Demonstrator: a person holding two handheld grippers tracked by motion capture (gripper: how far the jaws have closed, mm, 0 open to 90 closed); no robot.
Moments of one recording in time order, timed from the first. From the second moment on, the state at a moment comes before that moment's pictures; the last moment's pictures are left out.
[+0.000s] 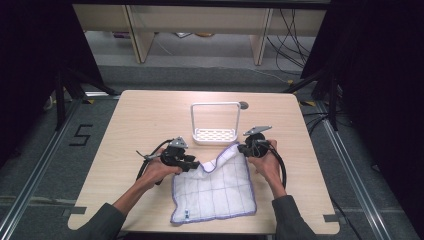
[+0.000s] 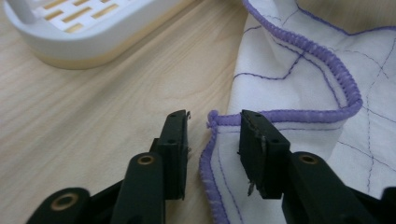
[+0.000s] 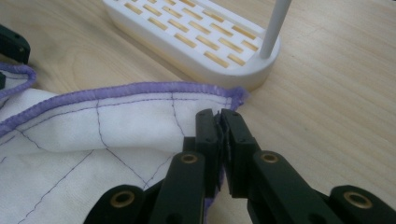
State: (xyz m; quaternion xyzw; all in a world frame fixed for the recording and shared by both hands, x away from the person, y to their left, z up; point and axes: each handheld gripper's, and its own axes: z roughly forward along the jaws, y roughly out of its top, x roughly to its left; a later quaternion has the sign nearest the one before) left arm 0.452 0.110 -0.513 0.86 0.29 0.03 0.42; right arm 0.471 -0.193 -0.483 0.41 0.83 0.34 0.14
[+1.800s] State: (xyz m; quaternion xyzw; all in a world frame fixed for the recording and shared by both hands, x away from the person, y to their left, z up) left arm 0.288 0.150 -0.514 0.86 0.31 0.05 0.40; right arm 0.294 -0.208 -0.492 0.38 0.87 0.27 0.12
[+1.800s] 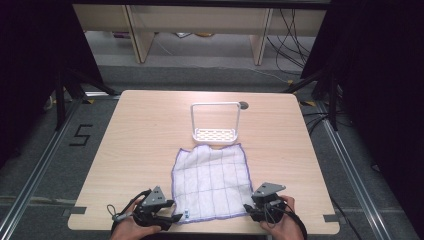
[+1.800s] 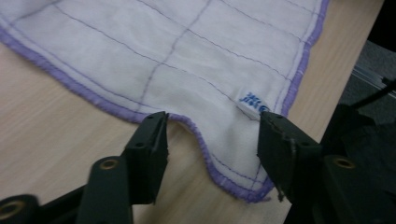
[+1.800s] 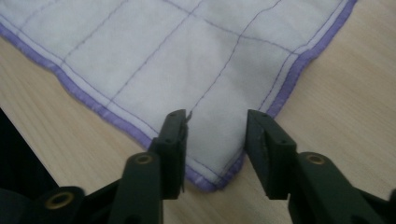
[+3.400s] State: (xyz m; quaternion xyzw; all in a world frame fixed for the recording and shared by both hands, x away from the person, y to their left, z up) left arm 0.455 0.154 -0.508 0.79 0.43 0.12 0.41; right arm 0.448 -0.219 -0.471 0.45 0.81 0.32 0.17
